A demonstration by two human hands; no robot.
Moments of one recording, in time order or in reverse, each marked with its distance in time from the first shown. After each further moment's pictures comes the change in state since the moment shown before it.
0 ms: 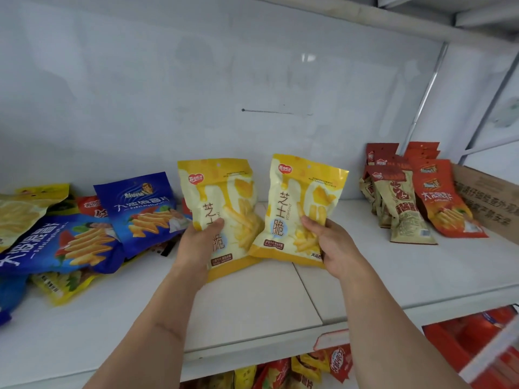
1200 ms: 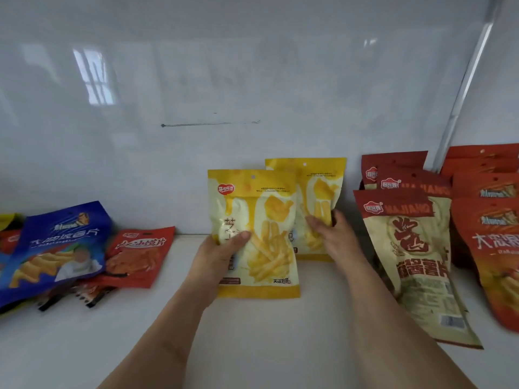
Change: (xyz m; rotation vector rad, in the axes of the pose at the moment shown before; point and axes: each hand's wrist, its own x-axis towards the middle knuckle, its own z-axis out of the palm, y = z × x) left_hand 0.085 -0.067 0.215 0.244 -0.030 0.103; right_hand 0.254 -0.037 -0.142 -0.139 -0.207 -0.250
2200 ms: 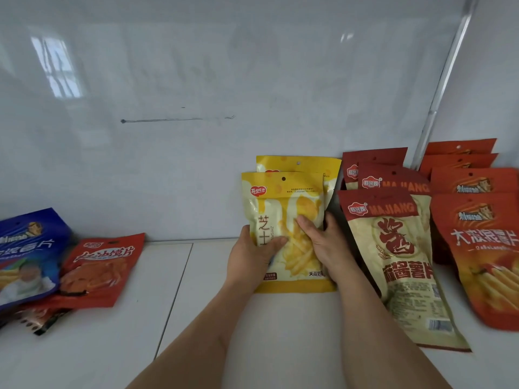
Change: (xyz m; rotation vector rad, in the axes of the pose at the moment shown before) left_hand 0.045 -0.031 0.092 0.449 0.104 0.108; right_hand -0.001 0.007 -0.014 -0.089 0.096 0.080
